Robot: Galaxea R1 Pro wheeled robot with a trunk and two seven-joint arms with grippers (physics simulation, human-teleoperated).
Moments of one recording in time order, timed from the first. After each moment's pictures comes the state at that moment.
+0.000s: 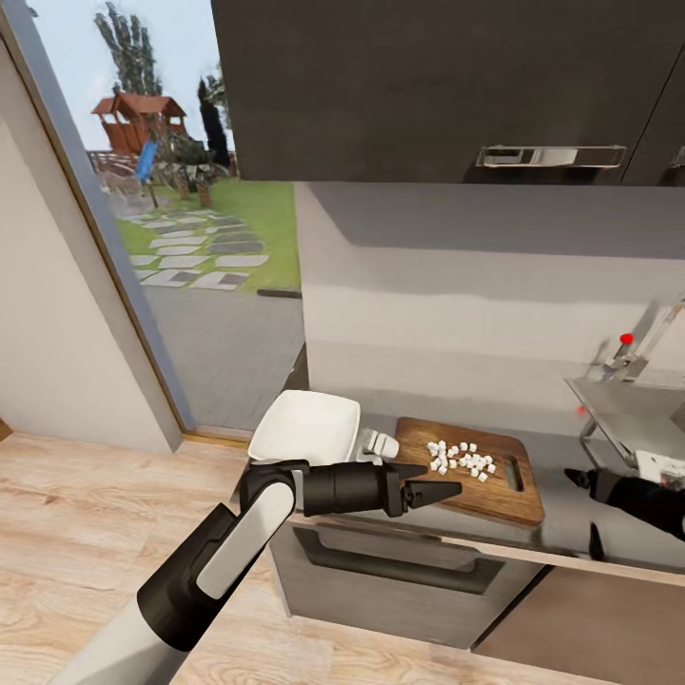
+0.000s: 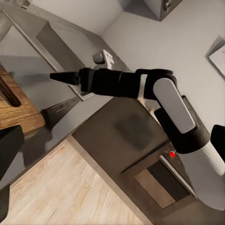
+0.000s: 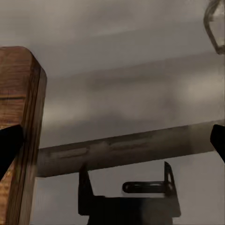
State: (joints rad) left arm -0.63 0.00 -0.64 -1.50 0.97 0.75 -0.38; right arm -0.29 -0.54 -0.19 -1.58 -0.75 0.89 -0.21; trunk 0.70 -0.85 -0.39
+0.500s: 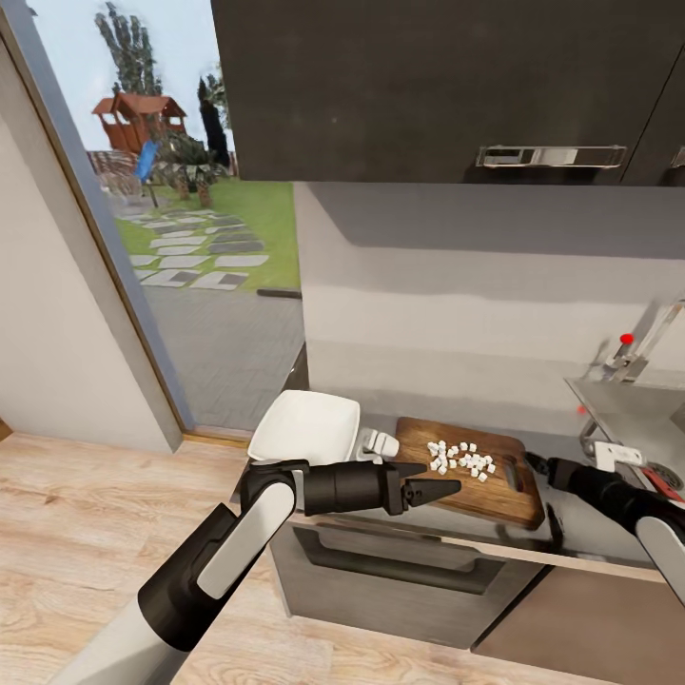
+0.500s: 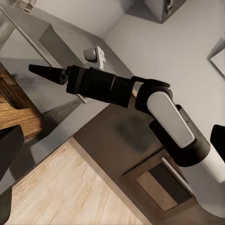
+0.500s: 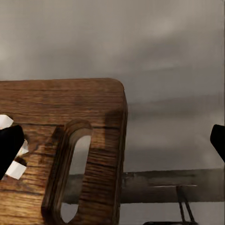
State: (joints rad) left arm -0.63 0.00 -0.64 -1.50 0.97 0.74 -0.38; right arm -0.30 -0.50 -0.05 -1.58 -0.75 0.64 -0.14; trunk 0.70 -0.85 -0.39
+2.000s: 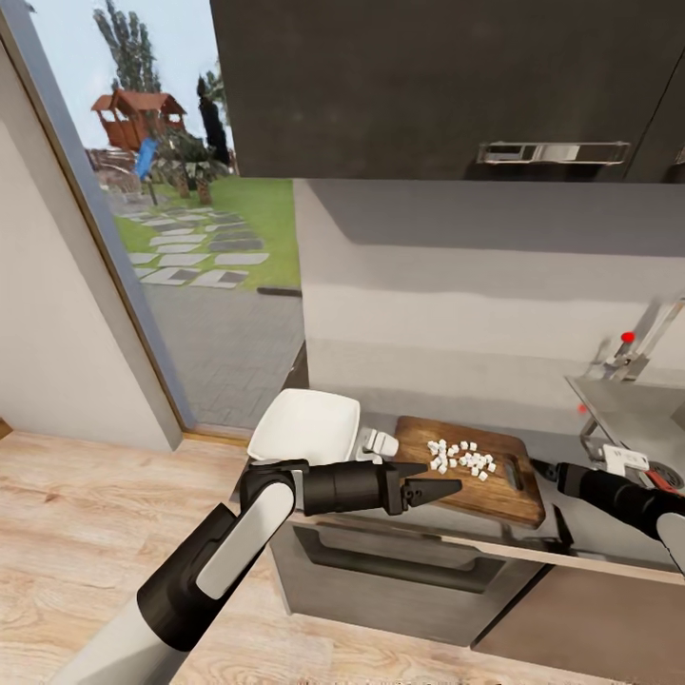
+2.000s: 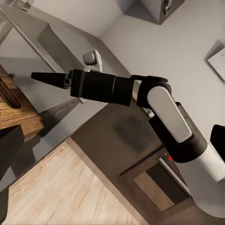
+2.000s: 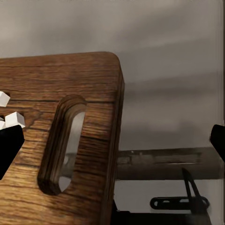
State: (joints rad) left arm -0.63 0.00 -0.64 -1.50 0.98 0.74 -0.38; right arm -0.30 -0.50 -0.13 -1.57 -0.75 0.79 -0.06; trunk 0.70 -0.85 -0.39
